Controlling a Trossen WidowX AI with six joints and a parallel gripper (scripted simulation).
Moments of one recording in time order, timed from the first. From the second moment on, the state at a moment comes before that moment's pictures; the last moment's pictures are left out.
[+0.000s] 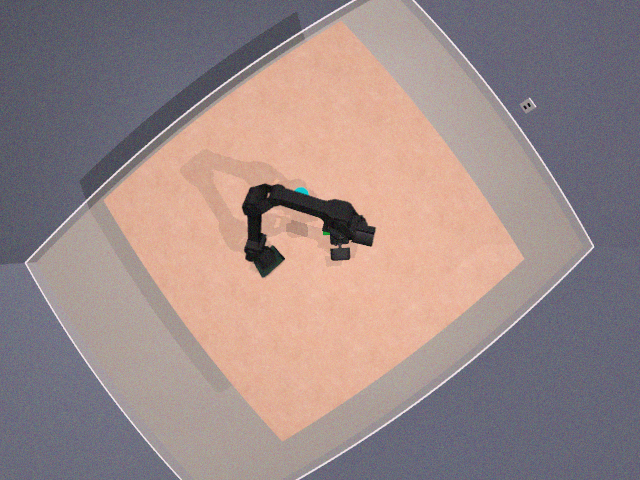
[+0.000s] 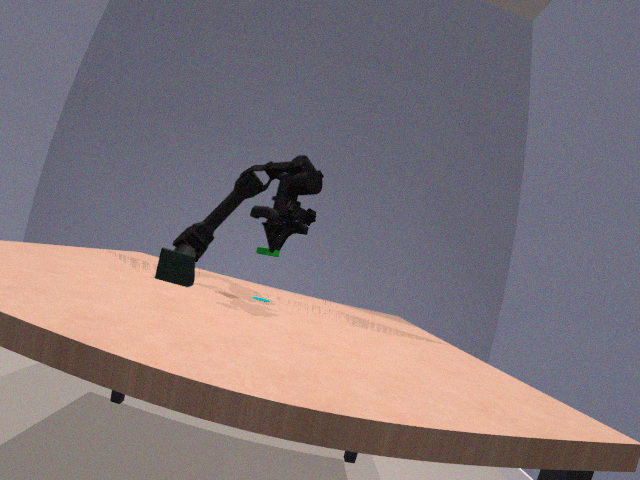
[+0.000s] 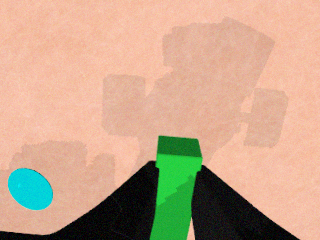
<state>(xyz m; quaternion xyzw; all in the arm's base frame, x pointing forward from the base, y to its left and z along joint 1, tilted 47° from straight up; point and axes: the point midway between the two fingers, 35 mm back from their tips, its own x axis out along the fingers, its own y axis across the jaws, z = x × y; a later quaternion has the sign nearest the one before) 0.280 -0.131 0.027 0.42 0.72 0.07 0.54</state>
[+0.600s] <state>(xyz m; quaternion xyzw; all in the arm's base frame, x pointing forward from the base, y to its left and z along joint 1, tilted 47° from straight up) 0.285 -0.094 0.071 0.41 0.72 0.09 0.56</state>
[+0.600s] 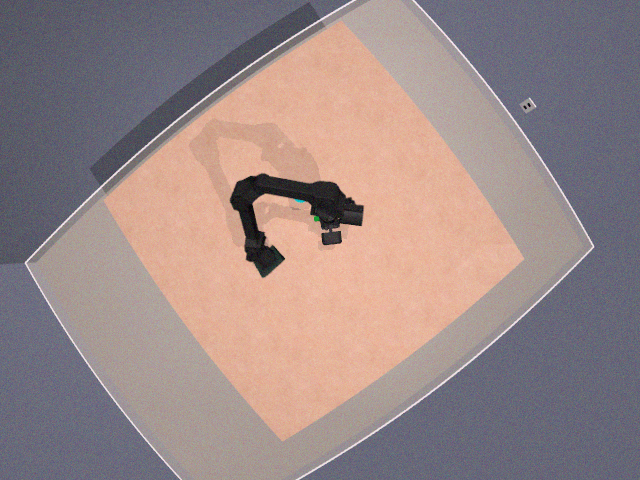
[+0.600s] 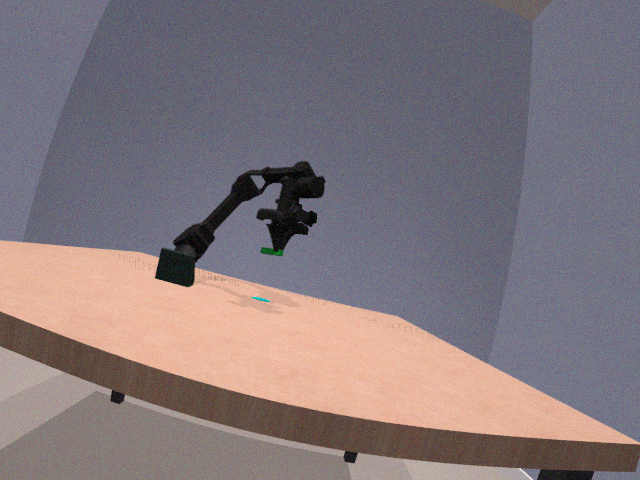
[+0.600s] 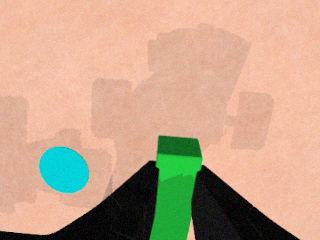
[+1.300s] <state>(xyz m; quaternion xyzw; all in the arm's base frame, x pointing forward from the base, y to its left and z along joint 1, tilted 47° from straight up) 0.279 -0.047 0.118 0.40 0.71 0.11 0.58</state>
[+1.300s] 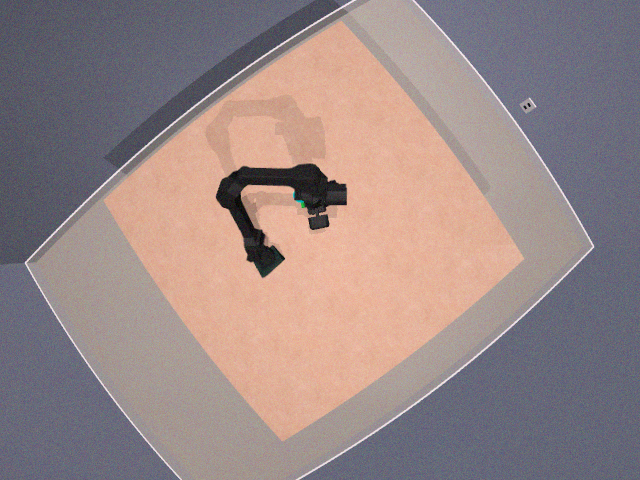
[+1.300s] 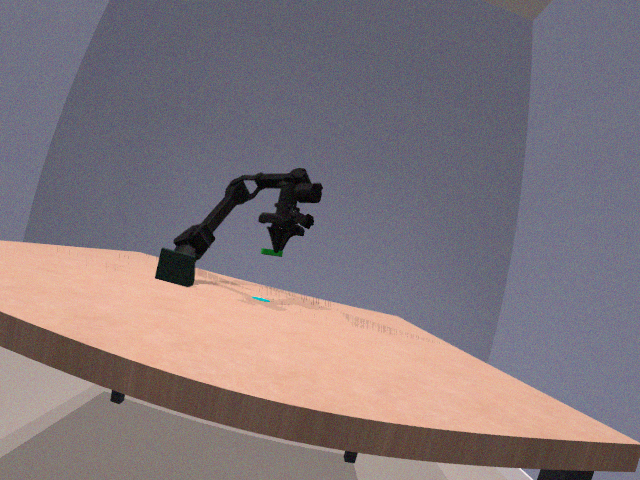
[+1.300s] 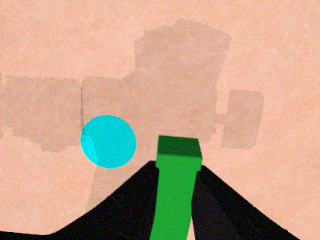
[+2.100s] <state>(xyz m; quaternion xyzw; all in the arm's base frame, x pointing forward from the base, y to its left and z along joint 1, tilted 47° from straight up) 0.256 0.005 0.164 0.38 0.70 0.15 0.59</state>
